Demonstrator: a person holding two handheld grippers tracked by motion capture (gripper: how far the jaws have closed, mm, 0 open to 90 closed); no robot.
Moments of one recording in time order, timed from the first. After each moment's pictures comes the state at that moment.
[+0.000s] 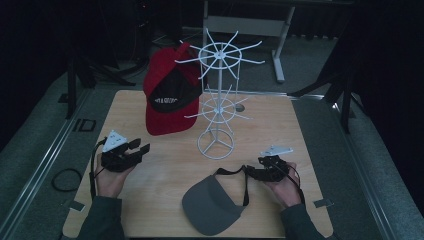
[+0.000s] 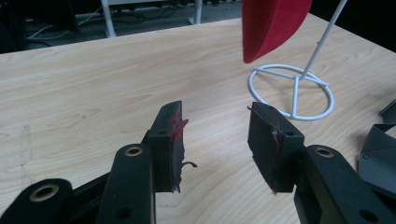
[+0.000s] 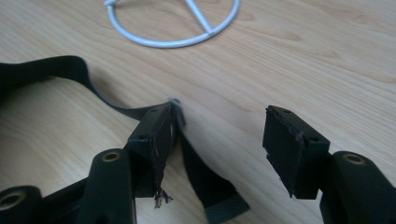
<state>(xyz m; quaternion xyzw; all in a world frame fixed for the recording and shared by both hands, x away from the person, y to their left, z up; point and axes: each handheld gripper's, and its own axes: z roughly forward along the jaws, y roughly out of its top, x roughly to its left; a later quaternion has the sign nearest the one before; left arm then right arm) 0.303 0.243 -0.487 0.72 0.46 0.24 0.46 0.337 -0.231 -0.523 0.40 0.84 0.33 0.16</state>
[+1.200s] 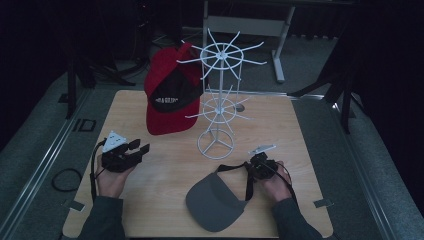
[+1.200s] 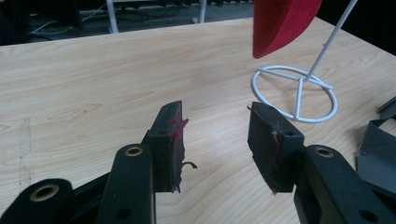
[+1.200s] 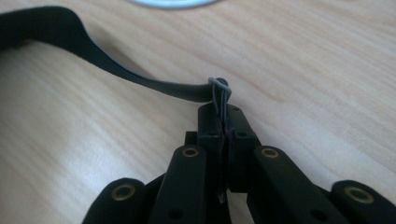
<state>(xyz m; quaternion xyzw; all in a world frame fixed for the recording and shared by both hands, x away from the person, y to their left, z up) 0.303 0.244 -0.491 0.71 0.47 0.24 0.46 0.355 -0.206 -0.545 0.41 0.86 0.26 0.14</state>
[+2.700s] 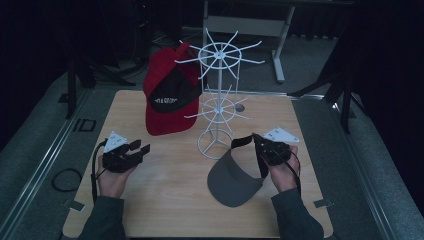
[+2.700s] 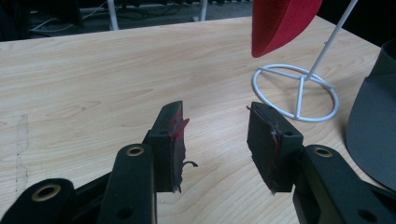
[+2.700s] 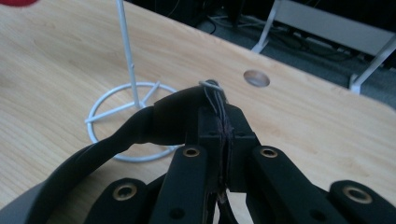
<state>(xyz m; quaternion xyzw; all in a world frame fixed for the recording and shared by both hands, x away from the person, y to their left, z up) 0.304 0.242 -0.493 0.71 0.48 0.23 0.46 0.344 -0.212 -0.459 0.39 0.77 0.41 0.31</state>
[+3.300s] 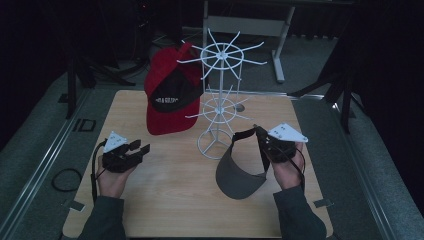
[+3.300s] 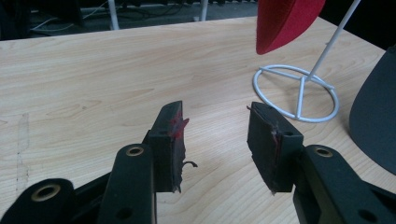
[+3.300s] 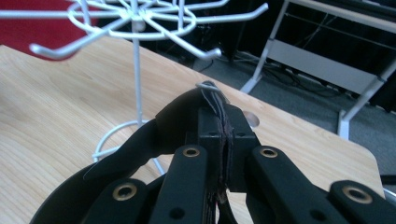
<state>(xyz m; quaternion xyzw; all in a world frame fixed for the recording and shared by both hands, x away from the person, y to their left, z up) 0.304 0.242 -0.494 0.71 0.48 0.23 0.46 0.333 -0.213 -0.427 0.35 0.75 0.45 0.34</state>
